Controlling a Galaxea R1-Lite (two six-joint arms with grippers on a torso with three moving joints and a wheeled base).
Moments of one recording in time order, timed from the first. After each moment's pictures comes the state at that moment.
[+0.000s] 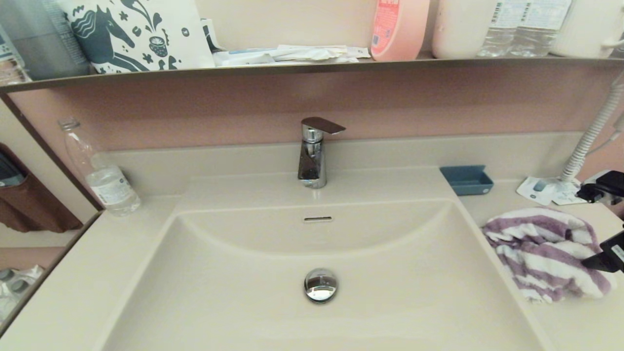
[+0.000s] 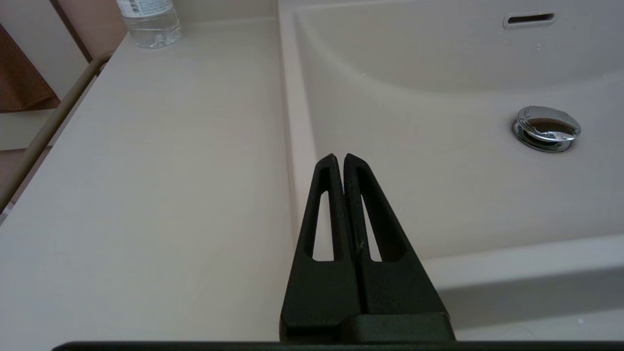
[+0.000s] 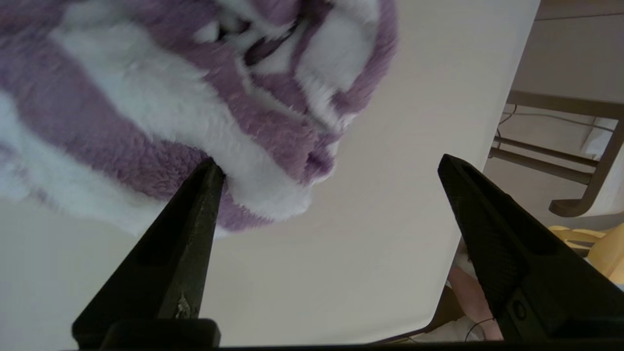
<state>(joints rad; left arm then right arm) -0.01 0.00 0.00 0.01 -0.02 0.05 -0.15 1.48 -1.07 0.46 -0.23 -0.52</state>
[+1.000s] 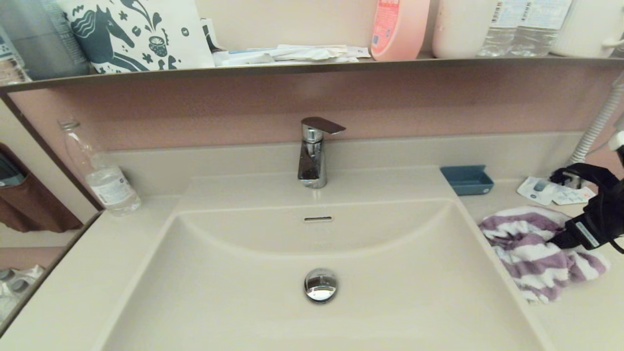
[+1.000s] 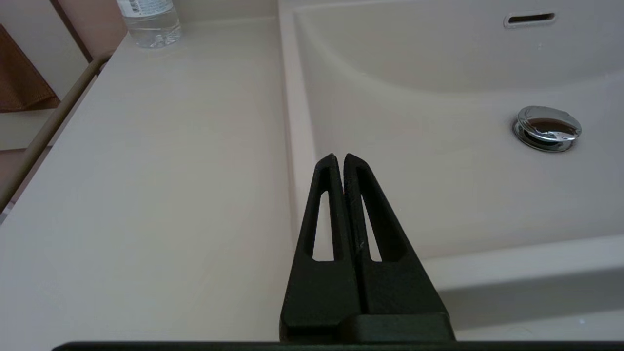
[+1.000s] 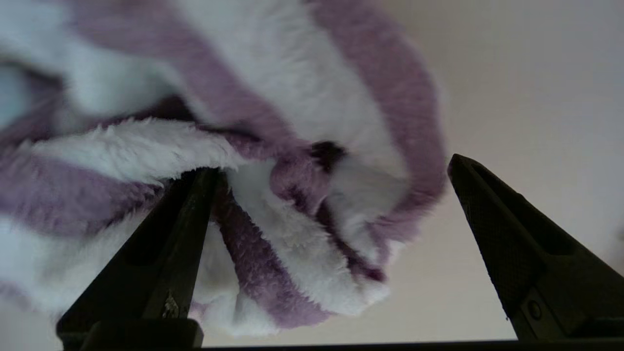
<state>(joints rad) -0.01 0.00 0.00 0.00 -0.02 0.05 -0.23 1.76 -1.31 0.54 0.07 -0.52</state>
